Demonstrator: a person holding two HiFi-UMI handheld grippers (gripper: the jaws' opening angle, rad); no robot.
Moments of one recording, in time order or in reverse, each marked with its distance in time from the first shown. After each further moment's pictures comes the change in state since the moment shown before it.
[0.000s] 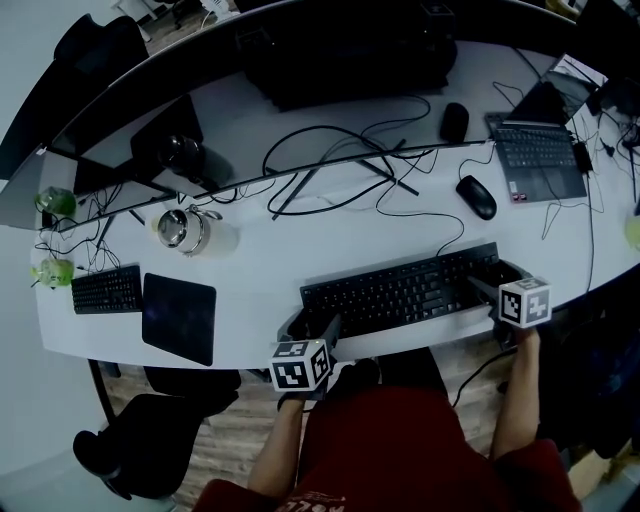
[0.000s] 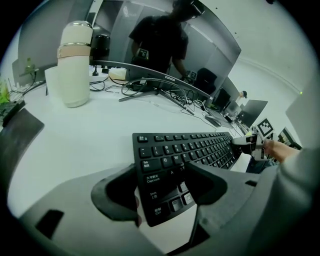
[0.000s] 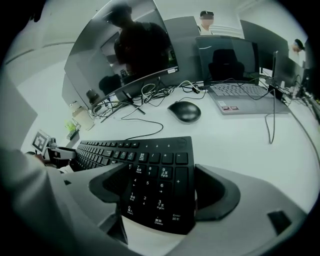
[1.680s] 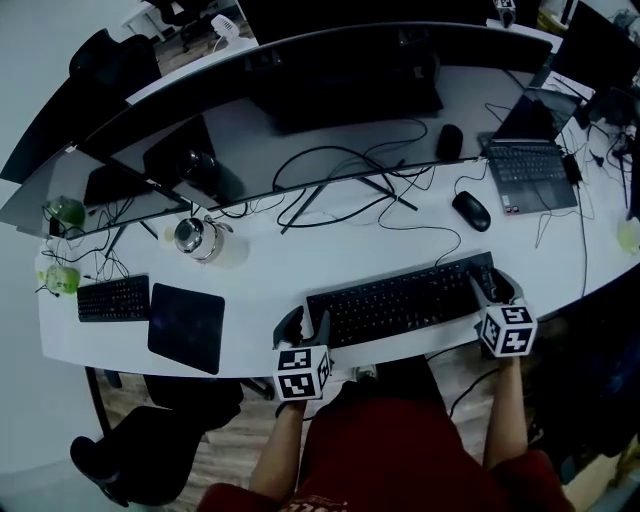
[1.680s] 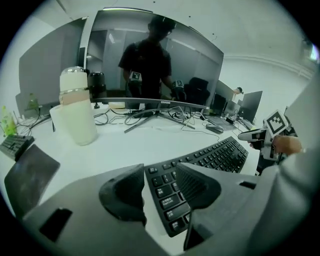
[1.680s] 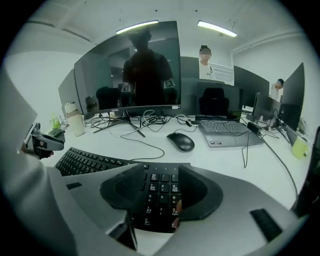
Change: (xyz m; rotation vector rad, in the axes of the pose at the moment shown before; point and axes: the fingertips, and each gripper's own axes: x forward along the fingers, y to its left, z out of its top) left arm -0.031 0.009 0.046 0.173 -0.195 0.102; right arm -0.040 0.026 0.032 -0.102 -0.291 -0.243
